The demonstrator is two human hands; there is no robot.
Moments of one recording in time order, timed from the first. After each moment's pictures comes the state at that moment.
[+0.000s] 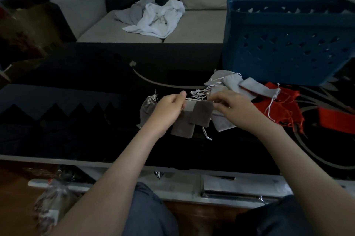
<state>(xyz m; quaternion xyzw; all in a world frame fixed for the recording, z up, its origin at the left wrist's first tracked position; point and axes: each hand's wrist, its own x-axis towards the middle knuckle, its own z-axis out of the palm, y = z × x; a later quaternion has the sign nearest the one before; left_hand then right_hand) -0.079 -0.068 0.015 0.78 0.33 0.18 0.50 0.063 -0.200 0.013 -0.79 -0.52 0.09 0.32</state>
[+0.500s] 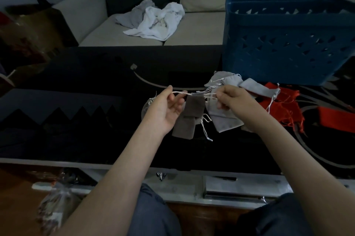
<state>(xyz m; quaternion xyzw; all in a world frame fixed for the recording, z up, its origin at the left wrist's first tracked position) -0.079 -0.070 0.034 0.35 0.36 0.24 0.83 0.055 -0.197 0.028 -0.75 -0.35 0.22 0.52</state>
